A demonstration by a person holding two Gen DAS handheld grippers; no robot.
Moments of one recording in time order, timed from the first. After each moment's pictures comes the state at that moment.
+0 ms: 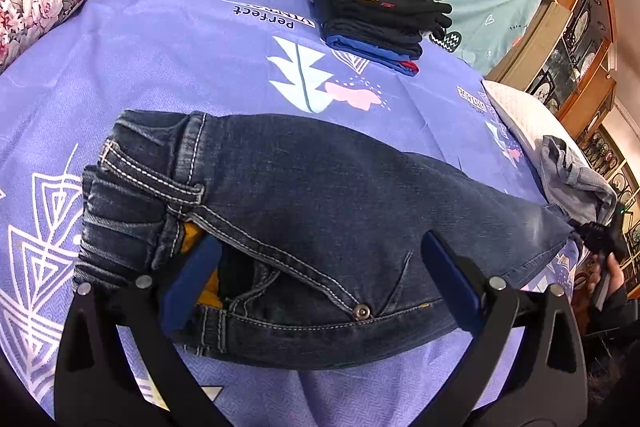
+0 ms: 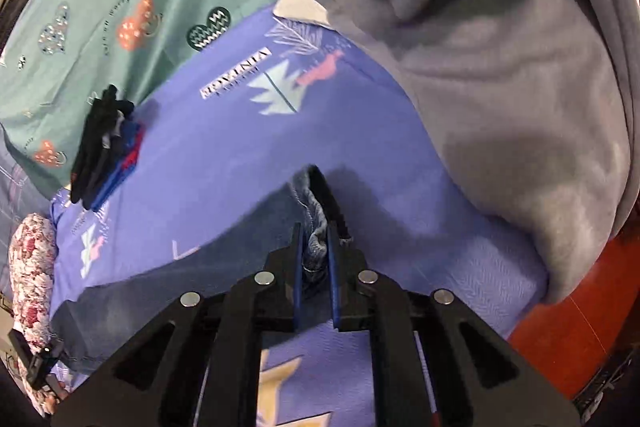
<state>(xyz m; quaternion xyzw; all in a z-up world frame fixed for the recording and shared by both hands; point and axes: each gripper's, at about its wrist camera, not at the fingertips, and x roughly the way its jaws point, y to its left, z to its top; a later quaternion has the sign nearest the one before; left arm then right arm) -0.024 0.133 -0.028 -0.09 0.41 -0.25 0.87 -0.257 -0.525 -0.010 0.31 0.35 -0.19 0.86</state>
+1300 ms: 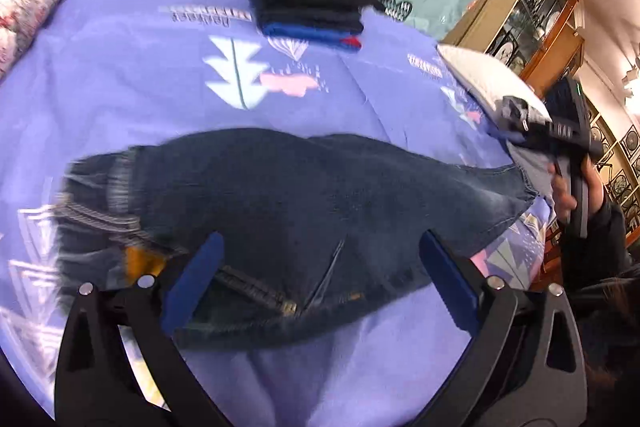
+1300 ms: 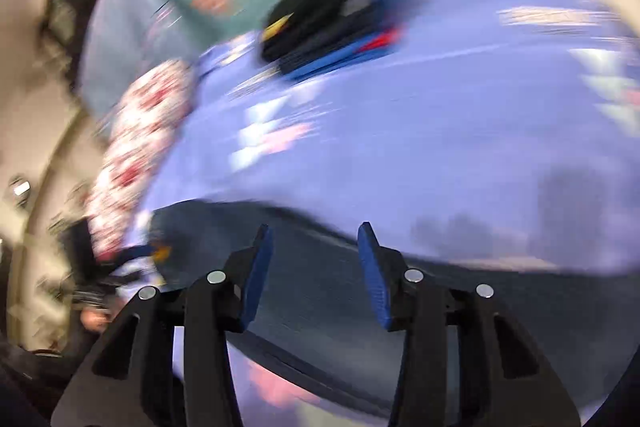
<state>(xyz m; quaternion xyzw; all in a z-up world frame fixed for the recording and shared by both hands) -0.047 0.102 -0.001 -0.05 0.44 -0.32 0.84 -0.054 -0.293 0.040 0.22 0.46 0.21 0.83</state>
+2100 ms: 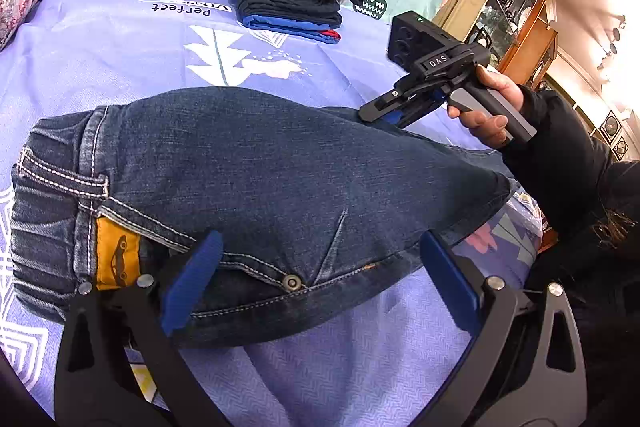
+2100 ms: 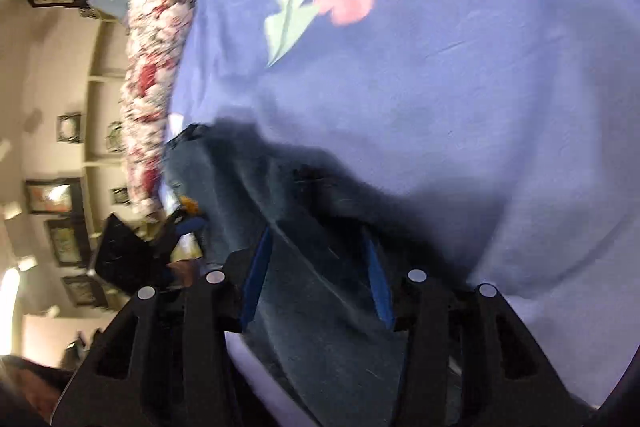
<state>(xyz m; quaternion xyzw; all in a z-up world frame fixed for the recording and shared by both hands) -0.069 0.111 -0.032 -0.05 0.39 -0.37 0.84 0.074 -0.183 -0.056 0.23 0.68 0.37 0.59</state>
